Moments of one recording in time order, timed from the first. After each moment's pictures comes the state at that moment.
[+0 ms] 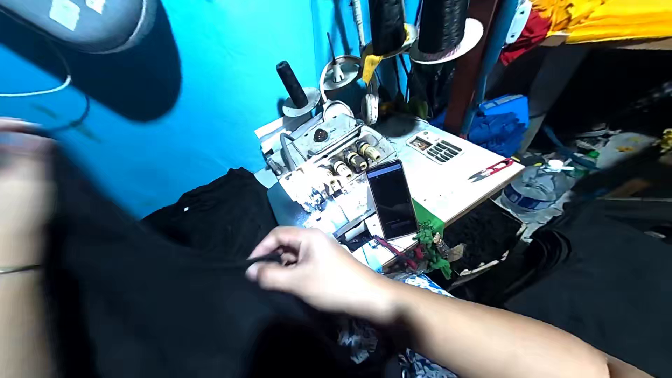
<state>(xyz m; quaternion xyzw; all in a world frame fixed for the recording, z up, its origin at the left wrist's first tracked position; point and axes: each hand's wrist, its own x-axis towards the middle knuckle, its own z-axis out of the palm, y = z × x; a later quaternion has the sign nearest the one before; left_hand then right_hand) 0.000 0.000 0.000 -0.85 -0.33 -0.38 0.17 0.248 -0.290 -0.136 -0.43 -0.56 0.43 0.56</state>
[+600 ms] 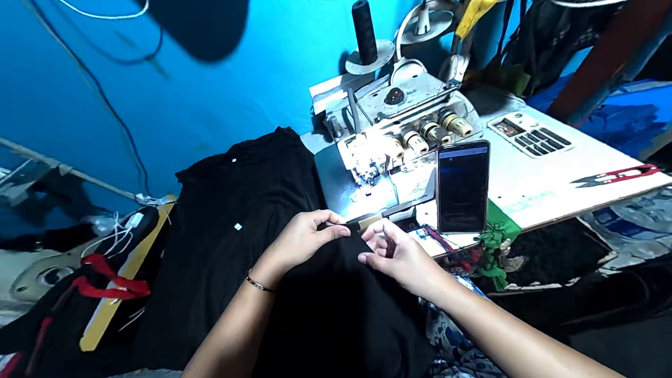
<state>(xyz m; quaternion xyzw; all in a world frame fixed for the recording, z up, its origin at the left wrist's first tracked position) 0.089 -0.161 -0.181 -0.87 -0.31 -0.14 -0.35 0.273 -0.286 -0.264 -0.51 -0.51 0.45 0.53</state>
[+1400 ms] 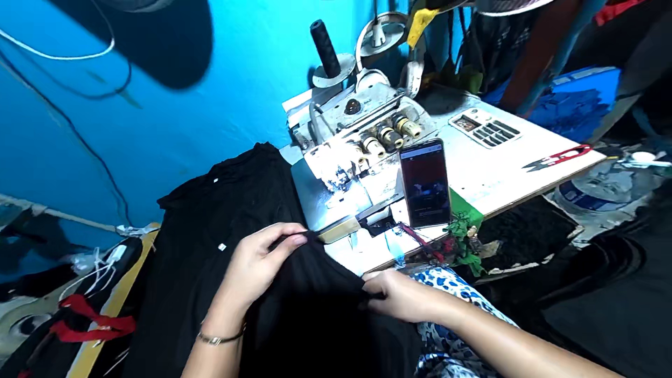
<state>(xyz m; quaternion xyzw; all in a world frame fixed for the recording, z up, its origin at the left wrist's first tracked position) 0.070 -0.183 -0.162 -0.90 -0.27 -0.26 -0.21 0.293 -0.320 -0.293 -0.48 -0.69 0.47 0.28</state>
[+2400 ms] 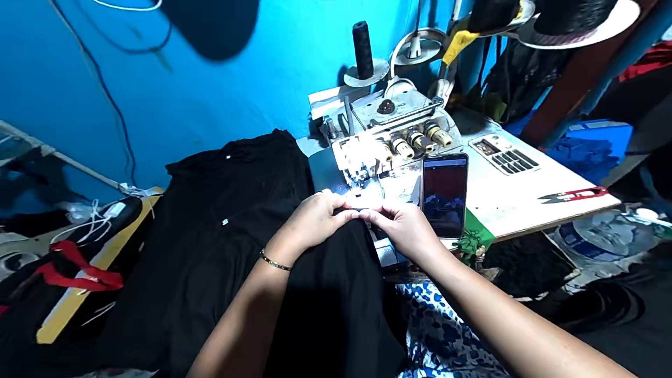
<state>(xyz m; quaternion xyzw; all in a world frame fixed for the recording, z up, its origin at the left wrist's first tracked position) 0.131 -0.156 -0.188 -0.94 -0.25 -0.15 -0.18 0.306 -0.265 -0.232 -0.65 -0.52 0.26 0.49</state>
